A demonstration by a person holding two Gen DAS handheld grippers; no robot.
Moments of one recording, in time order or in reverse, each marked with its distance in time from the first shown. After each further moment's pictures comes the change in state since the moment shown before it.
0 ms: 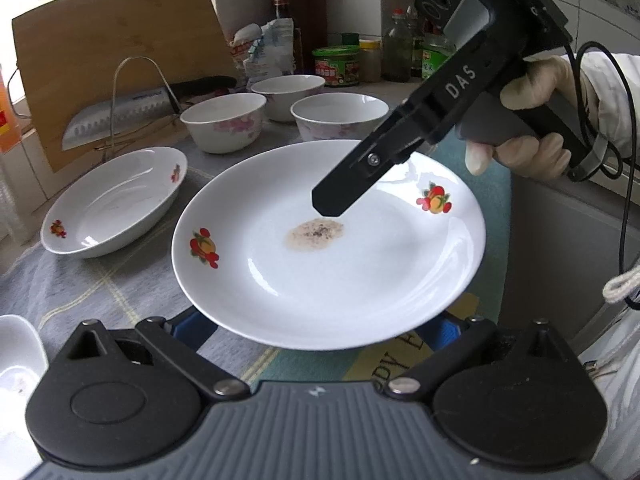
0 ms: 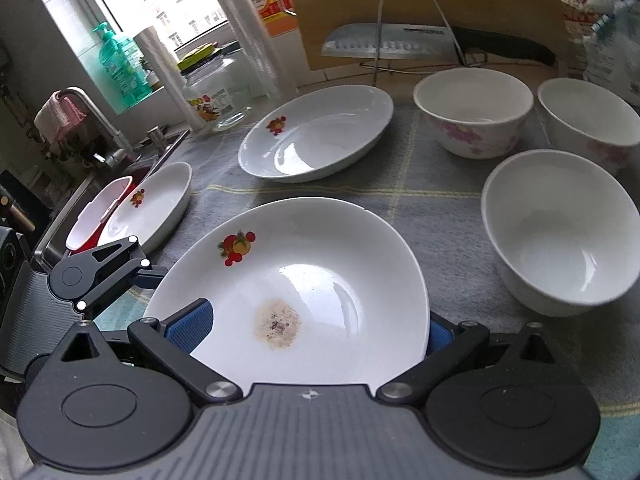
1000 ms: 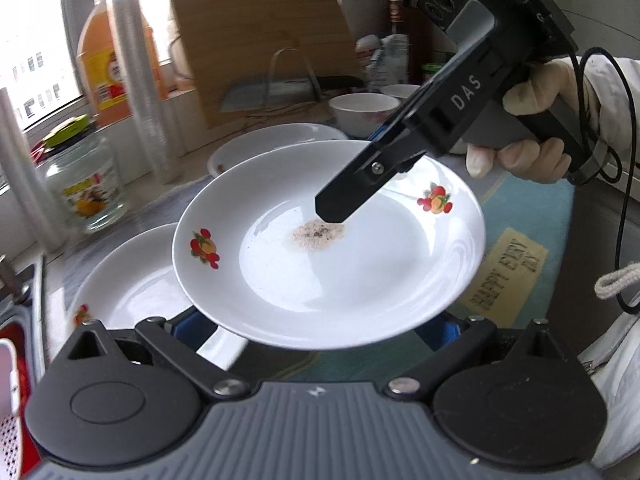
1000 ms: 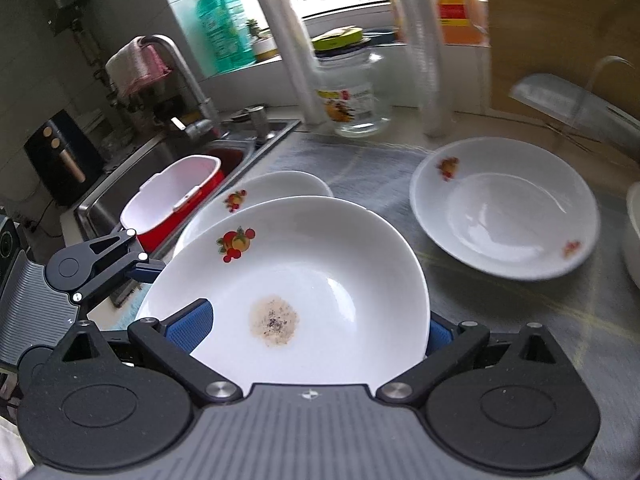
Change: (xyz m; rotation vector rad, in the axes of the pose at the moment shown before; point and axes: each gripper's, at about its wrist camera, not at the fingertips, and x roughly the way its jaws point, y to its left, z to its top) left arm -0.098 0.063 -0.062 -0.143 -0.008 0.229; right arm 0.082 0.129 0.063 -0.242 0.041 0.148
